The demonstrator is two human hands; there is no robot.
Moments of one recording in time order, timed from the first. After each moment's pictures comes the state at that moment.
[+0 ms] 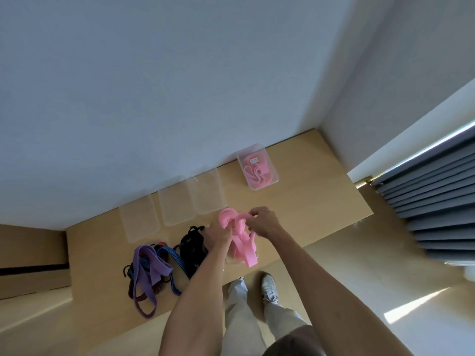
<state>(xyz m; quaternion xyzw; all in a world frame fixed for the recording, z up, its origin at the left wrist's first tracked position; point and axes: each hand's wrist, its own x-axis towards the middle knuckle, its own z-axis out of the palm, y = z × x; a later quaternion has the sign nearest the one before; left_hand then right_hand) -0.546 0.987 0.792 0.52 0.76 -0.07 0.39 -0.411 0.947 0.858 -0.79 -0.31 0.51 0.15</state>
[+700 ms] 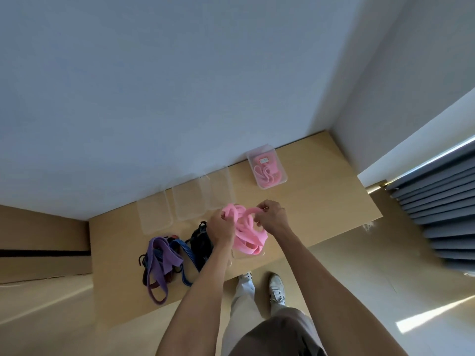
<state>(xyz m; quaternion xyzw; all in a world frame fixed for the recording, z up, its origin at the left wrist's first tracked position) -0.551 0.981 0.829 0.56 0.74 0.13 0.37 -0.414 0.940 0.873 -0.80 -0.29 0.47 0.24</state>
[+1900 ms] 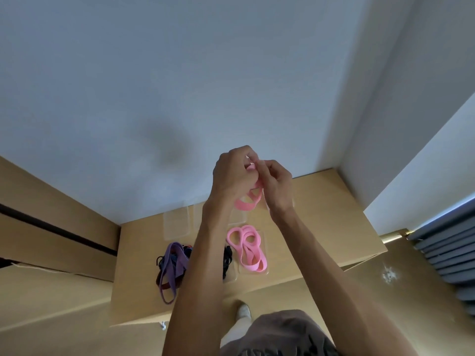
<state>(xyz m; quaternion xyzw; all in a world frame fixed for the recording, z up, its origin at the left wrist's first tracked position) -0.521 0.985 1.106 0.76 0.53 0.26 0.28 -0.422 0.943 1.044 -0.56 -0.33 0.40 0.65</state>
